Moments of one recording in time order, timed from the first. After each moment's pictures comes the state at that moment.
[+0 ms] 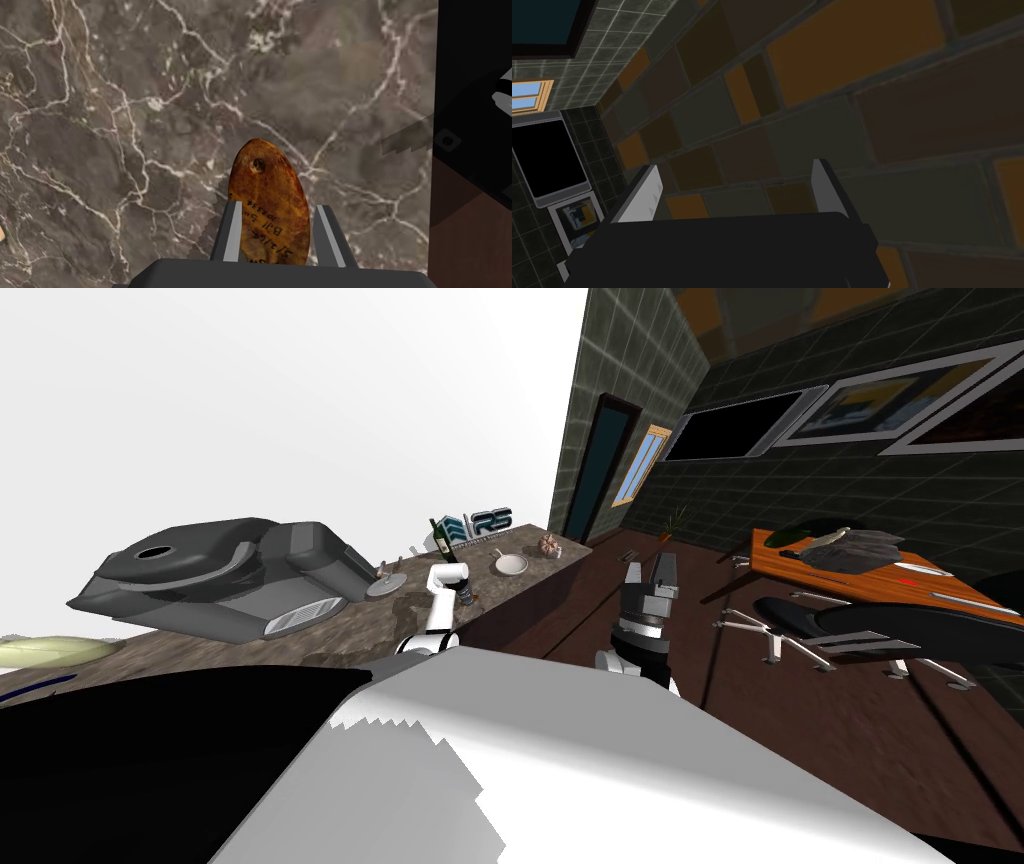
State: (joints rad) left arm -0.42 0.19 0.32 -1.53 0.08 1.77 0.35; right arm 0.49 0.04 0.05 -2.25 0.08 -0.58 0.14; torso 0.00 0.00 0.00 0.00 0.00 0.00
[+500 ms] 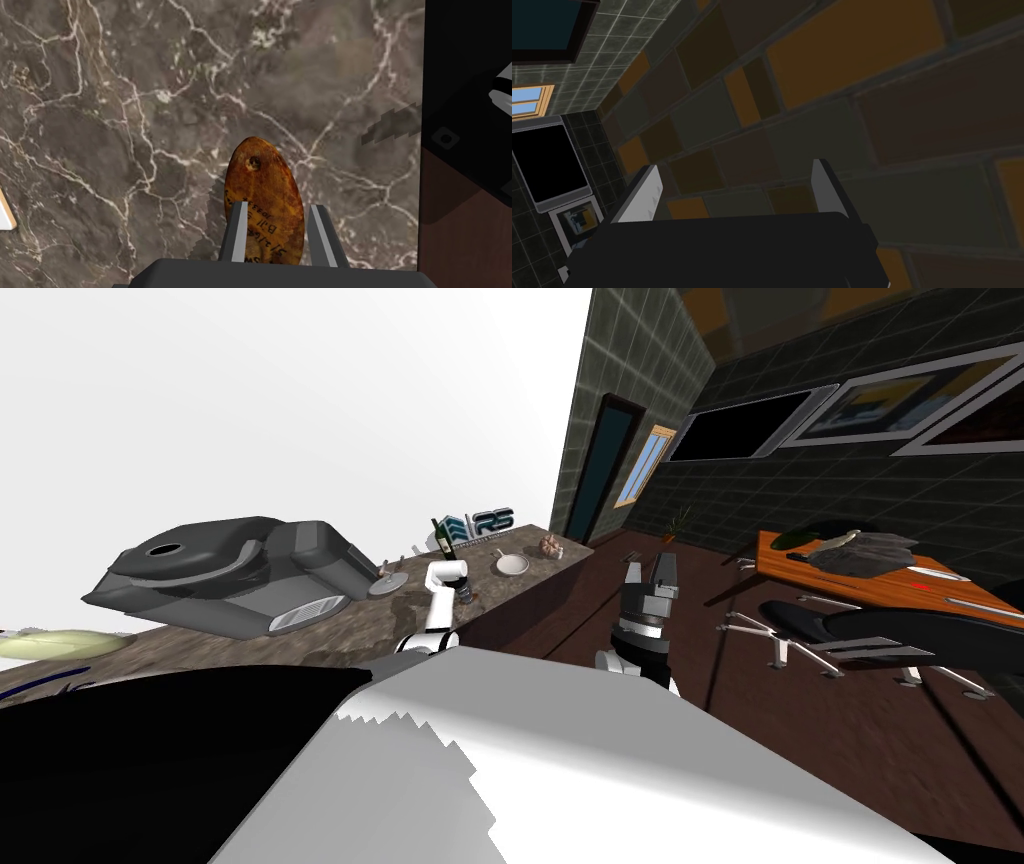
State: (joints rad) left arm -0.43 0.20 0.32 -1.57 0.08 1.82 0.35; right arm 0.49 0.04 0.05 -2.25 0.08 -0.58 0.14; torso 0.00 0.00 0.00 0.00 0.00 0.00
